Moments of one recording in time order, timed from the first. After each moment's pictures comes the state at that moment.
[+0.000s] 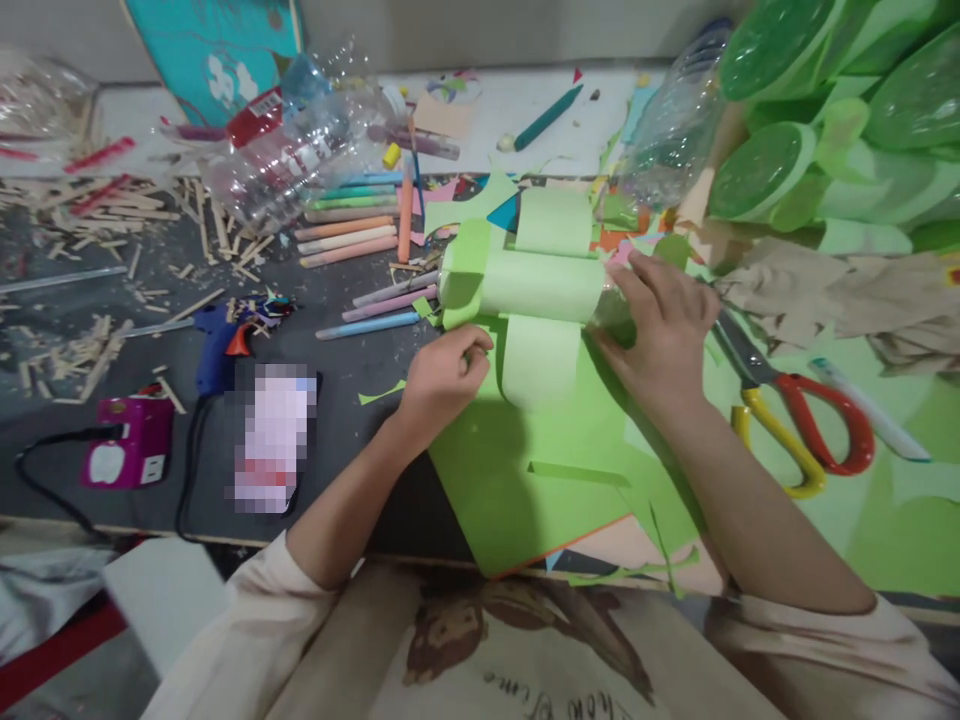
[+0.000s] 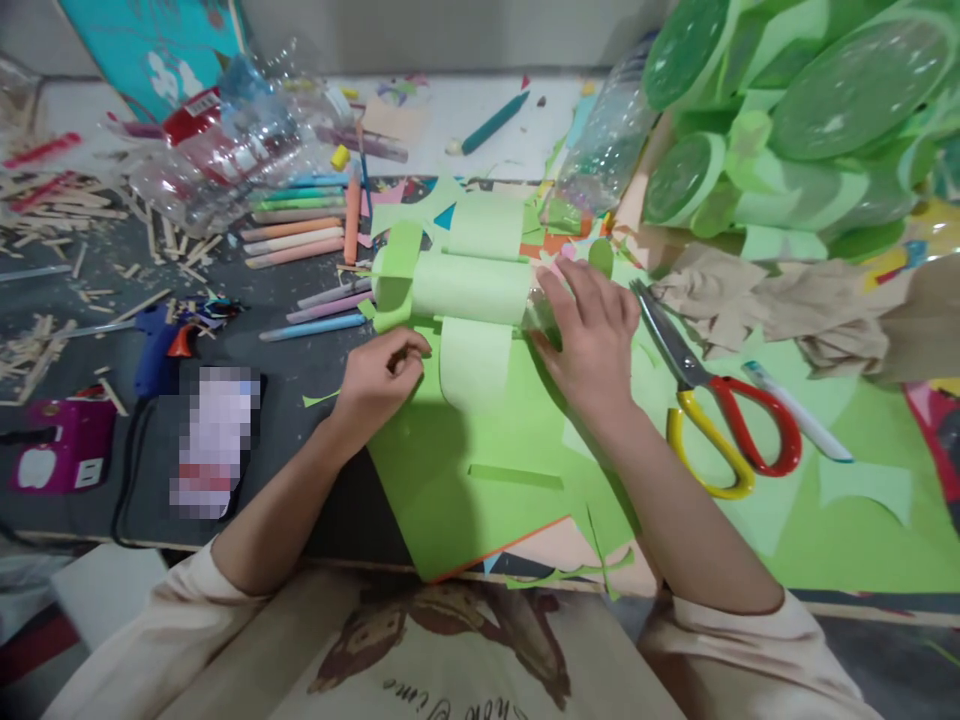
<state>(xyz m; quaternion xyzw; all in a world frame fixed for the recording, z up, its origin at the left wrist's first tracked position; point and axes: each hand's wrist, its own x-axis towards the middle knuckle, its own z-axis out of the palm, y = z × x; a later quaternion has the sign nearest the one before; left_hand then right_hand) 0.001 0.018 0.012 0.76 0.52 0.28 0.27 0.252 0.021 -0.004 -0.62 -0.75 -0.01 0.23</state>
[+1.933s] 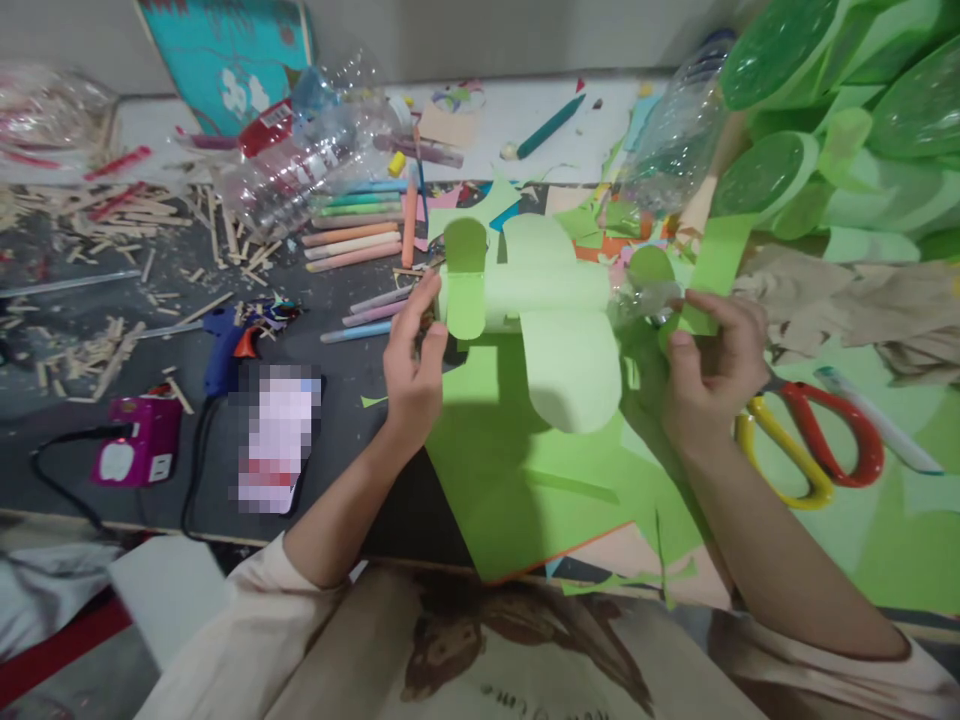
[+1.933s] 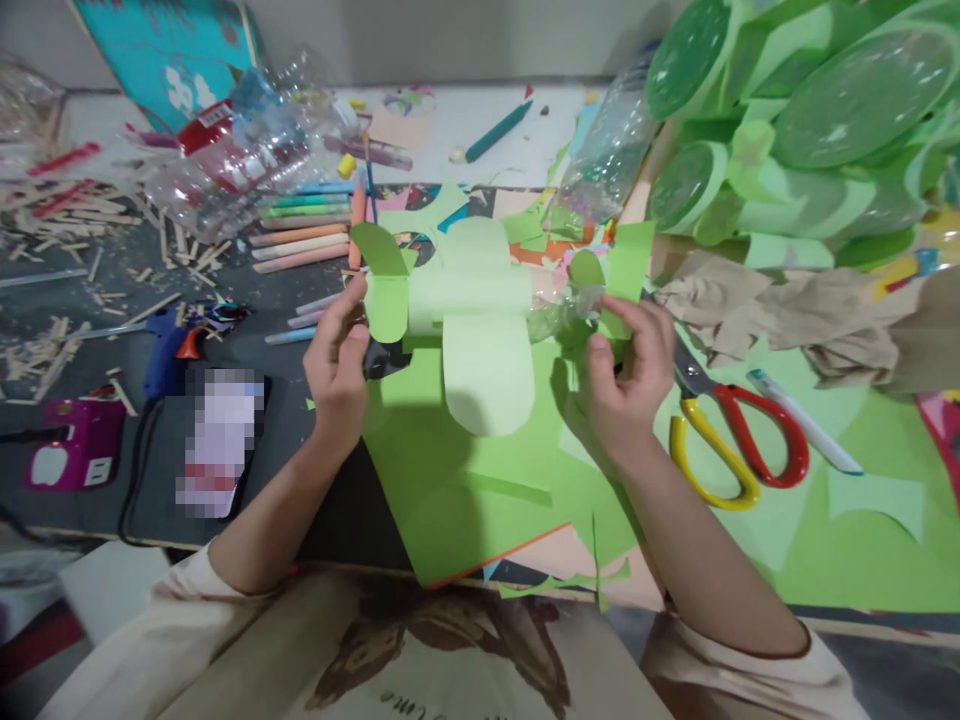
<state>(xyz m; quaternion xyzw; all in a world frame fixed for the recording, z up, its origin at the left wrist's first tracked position) -0.013 0.024 0.000 0.63 0.51 0.52 0.28 0.265 0.005 -0.011 -0.56 -0.61 0.02 0.56</state>
